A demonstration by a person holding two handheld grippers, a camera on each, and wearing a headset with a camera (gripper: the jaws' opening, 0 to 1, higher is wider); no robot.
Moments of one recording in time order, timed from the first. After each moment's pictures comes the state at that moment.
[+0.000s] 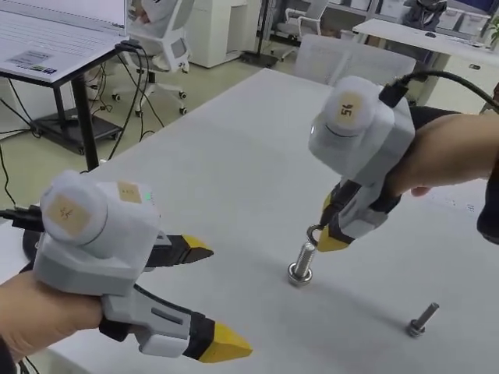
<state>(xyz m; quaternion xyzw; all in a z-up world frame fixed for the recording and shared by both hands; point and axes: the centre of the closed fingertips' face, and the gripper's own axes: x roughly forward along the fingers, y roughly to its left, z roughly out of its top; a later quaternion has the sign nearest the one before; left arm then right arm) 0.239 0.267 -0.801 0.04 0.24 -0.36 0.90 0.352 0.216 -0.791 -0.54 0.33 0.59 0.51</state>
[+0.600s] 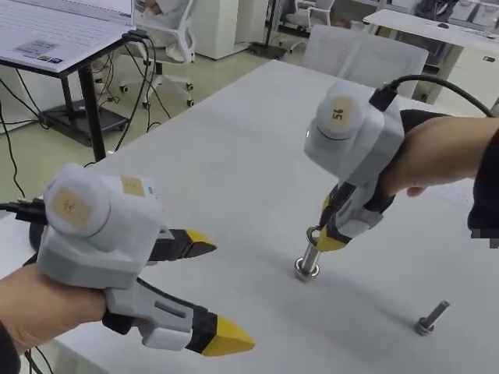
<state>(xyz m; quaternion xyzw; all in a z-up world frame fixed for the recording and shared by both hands) 0.242 0.271 -0.806 0.03 0.24 -0.35 0.90 0.360 0.221 -0.810 -0.54 0.34 0.59 0.49</state>
